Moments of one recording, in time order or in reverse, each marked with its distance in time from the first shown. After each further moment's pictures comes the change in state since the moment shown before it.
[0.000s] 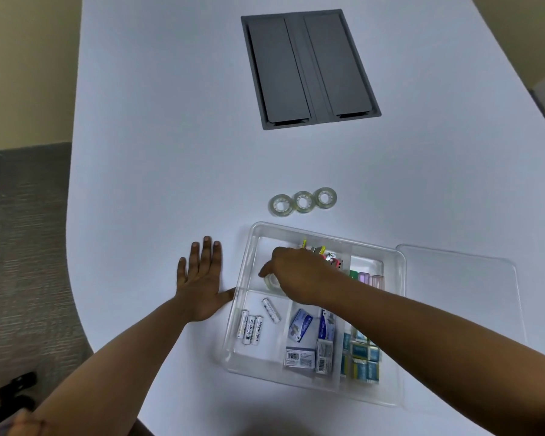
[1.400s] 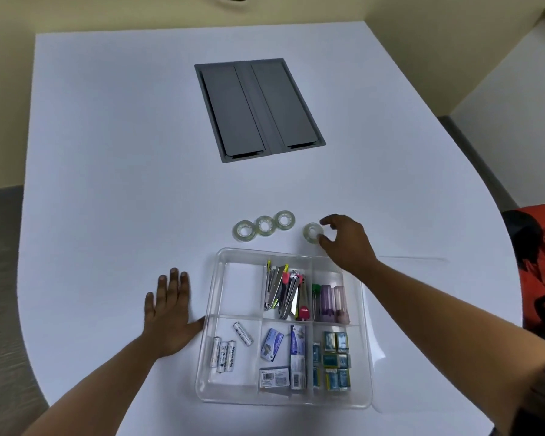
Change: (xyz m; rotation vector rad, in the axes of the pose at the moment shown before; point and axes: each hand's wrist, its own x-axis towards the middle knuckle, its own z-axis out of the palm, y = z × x) left_hand 0.003 -0.002 0.006 0.005 0.072 -0.002; right_hand -0.058 0.129 -0.024 0.457 0.702 0.598
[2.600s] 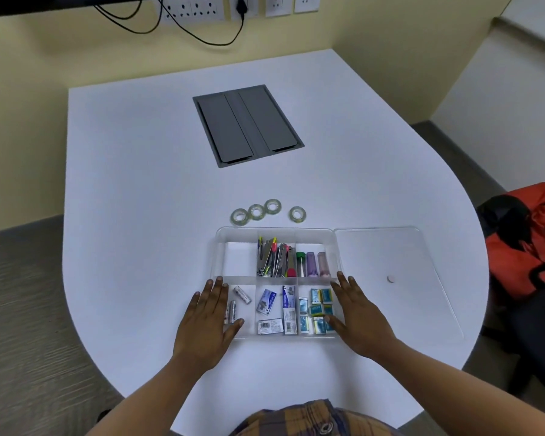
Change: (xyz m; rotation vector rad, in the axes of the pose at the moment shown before) left_hand -0.129 0.069 0.021 0.191 0.364 0.292; right_hand -0.225 0.092 0.028 -0.306 -0.138 -0.148
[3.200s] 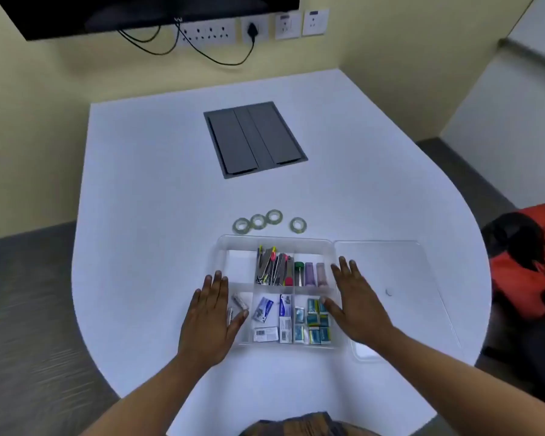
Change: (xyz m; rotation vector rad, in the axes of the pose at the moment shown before) left_hand 0.007 0.024 -0.017 -0.135 0.072 -0.104; right_hand 0.021 -0.008 -0.046 0.014 0.144 -0.088
